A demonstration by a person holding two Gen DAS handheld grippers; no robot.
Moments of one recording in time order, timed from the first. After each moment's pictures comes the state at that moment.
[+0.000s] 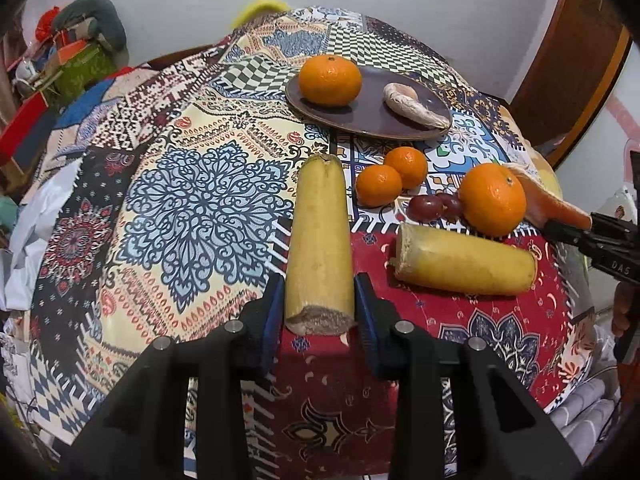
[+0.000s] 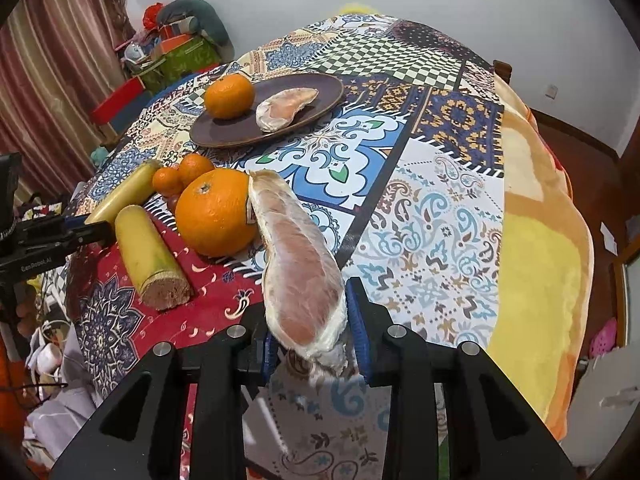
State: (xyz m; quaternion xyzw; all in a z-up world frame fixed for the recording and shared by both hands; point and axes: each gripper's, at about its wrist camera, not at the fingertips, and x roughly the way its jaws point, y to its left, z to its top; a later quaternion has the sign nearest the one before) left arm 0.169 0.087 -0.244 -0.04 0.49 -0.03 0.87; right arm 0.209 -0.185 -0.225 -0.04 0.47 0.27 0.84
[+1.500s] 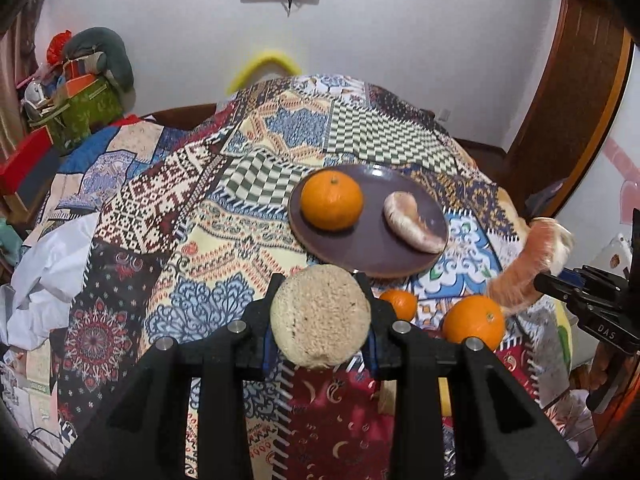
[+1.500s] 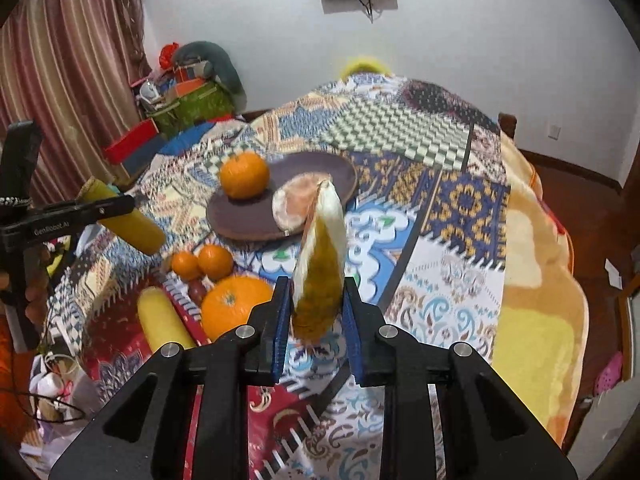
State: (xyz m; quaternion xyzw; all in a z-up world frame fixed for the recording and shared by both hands) left arm 0.222 0.093 -0.174 -0.05 0.40 -0.02 0.91; right arm 0.231 -0.173 -0.178 -0.01 0.38 0.28 0.88
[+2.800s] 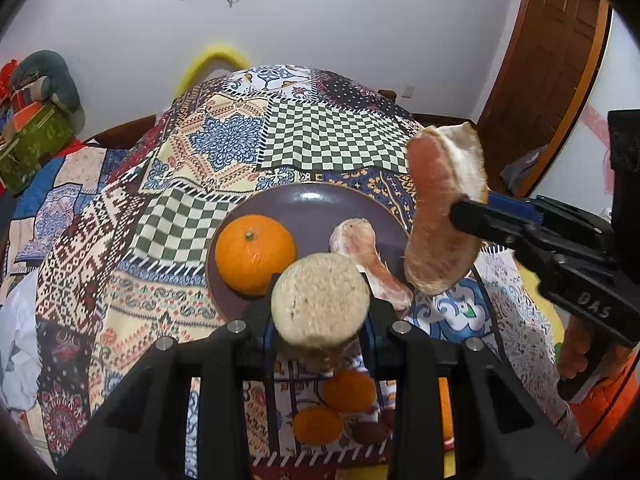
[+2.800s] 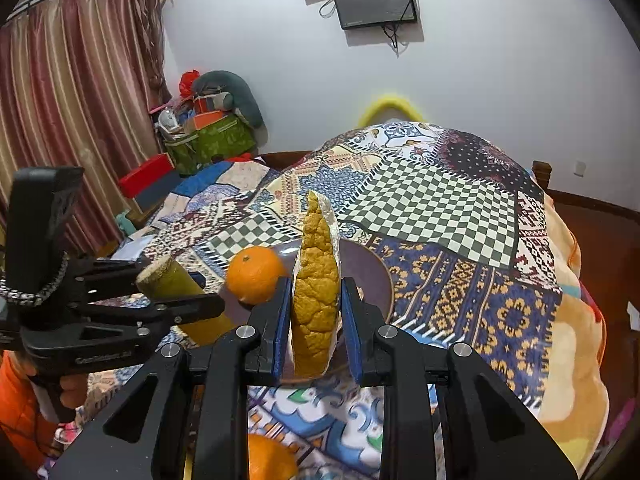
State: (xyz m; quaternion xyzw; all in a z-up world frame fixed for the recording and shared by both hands) left arm 0.315 0.040 -0.186 -0.01 0.43 -0.10 0.90; right arm 0.310 -0.120 -0.159 0.00 0.33 0.32 0.89
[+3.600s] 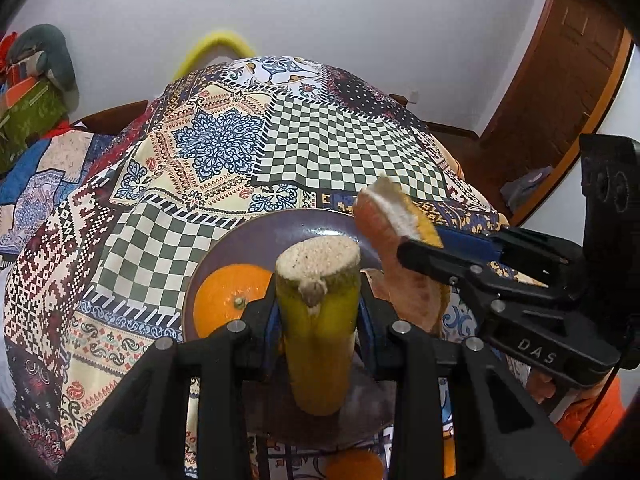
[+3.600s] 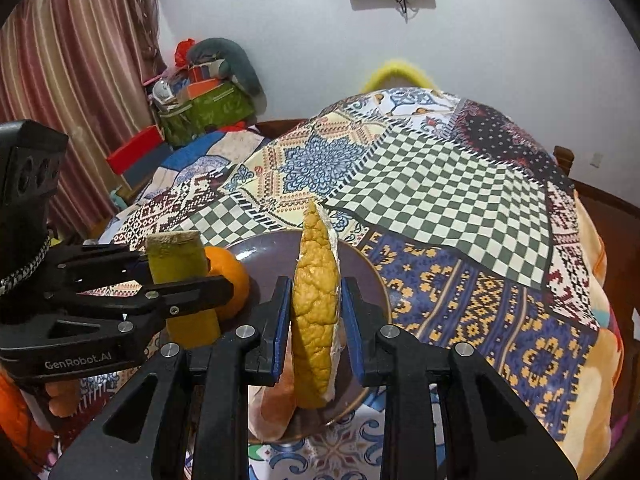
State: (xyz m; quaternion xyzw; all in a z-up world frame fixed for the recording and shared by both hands) left arm 0.381 0.047 -0.208 -0.06 0.44 -0.09 0.89; right arm 0.373 -0.094 -0.187 -0.02 0.38 0.34 0.86
